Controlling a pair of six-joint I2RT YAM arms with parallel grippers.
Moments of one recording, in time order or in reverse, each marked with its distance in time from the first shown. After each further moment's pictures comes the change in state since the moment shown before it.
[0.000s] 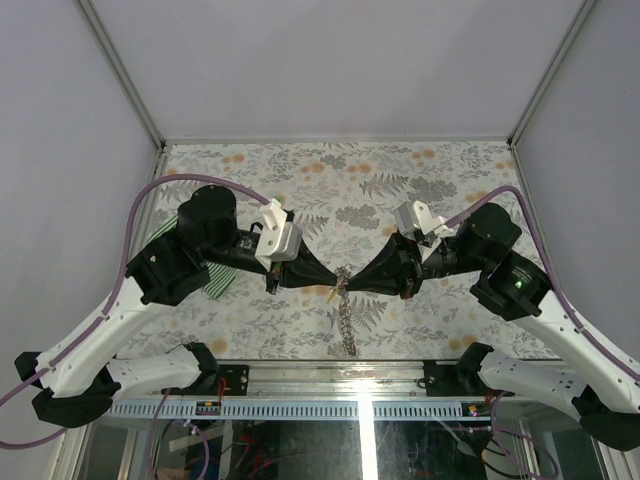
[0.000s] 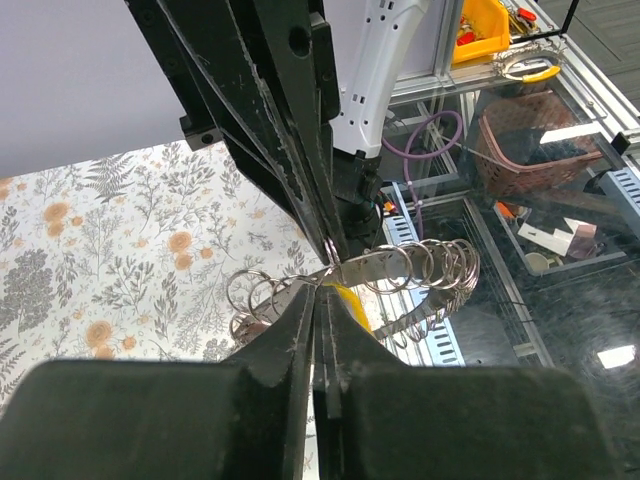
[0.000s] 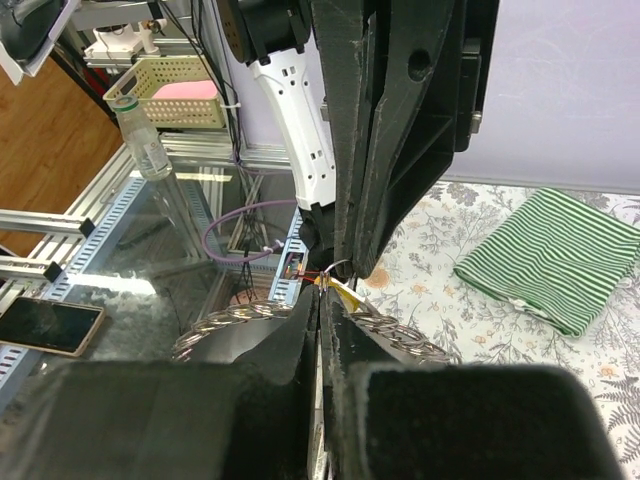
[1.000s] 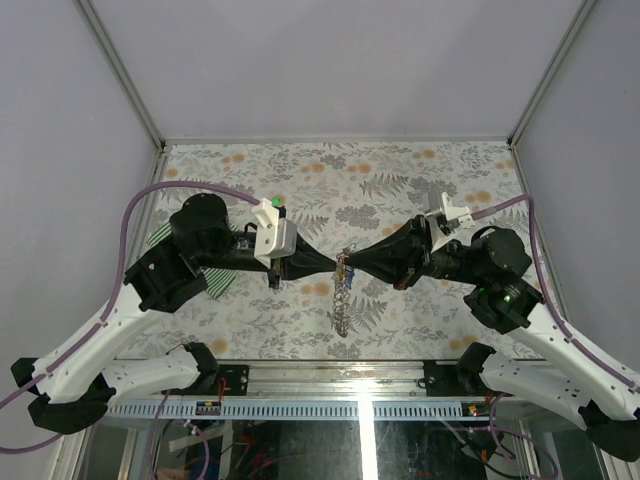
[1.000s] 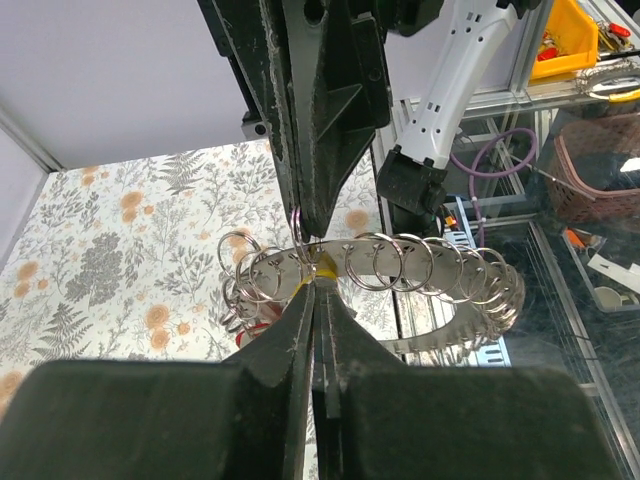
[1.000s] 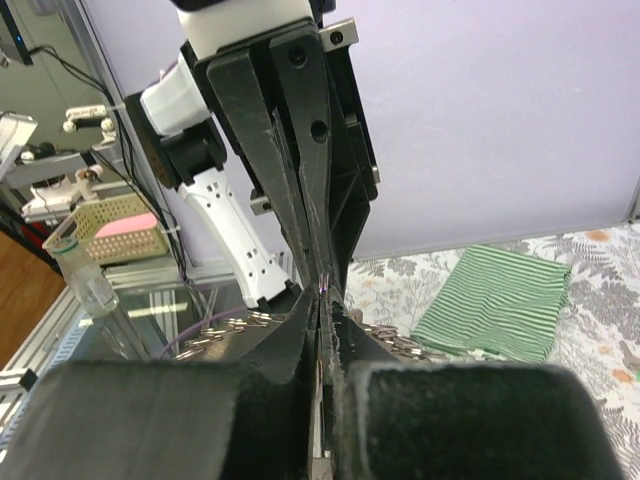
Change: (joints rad) left arm 0.000 -0.060 -0.082 0.098 -0.138 -0.019; right arm 0.000 -0.101 -0.207 0.383 0.280 0.249
